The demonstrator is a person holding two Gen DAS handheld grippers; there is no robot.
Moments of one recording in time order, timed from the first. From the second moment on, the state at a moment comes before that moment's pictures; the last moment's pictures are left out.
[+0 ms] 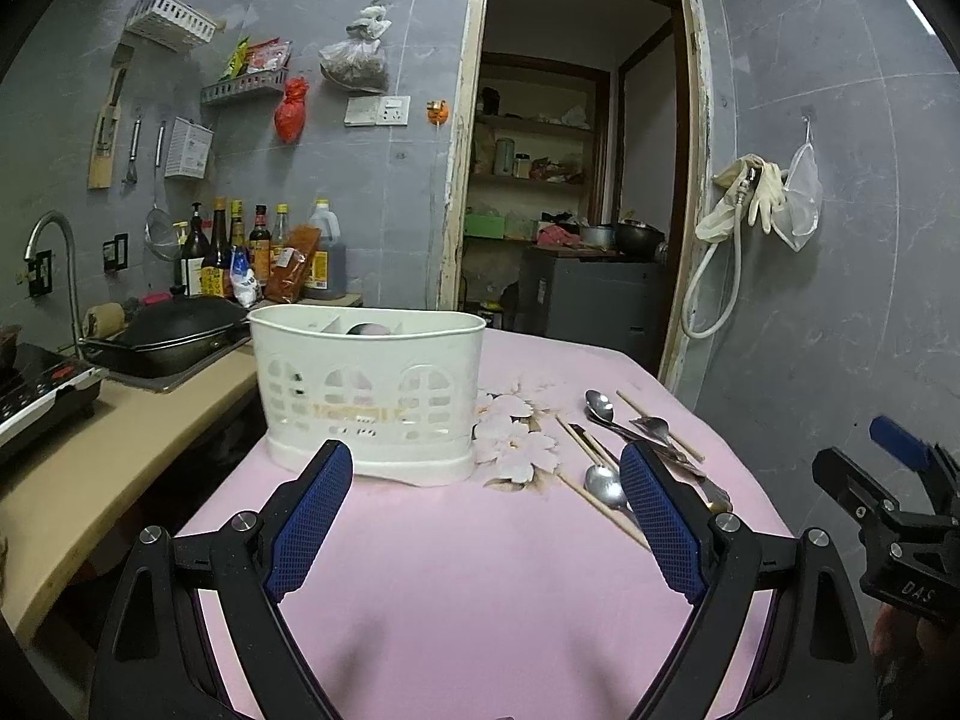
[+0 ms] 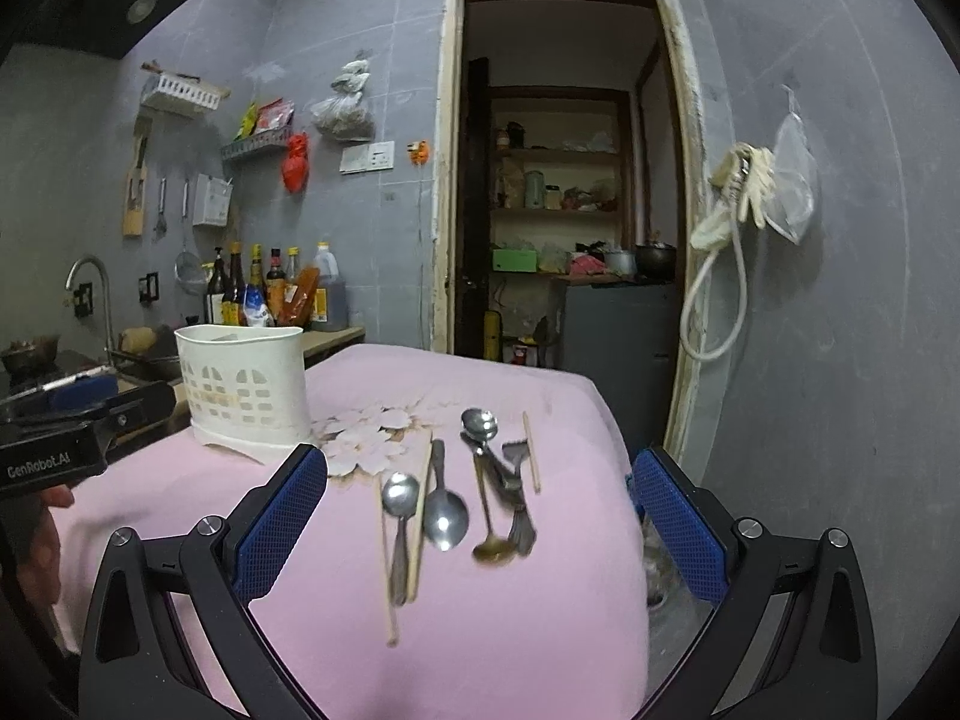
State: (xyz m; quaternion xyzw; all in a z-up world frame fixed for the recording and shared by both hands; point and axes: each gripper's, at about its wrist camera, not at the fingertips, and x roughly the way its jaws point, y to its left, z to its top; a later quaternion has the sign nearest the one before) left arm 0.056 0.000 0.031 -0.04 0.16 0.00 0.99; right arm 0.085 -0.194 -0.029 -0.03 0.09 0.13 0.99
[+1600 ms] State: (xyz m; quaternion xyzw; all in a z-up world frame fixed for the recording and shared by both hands) left arm 0.246 -0.040 -0.036 -0.10 0.51 -0.11 0.85; right arm 0.317 -0.210 -0.078 -0.12 0.35 0.24 0.90
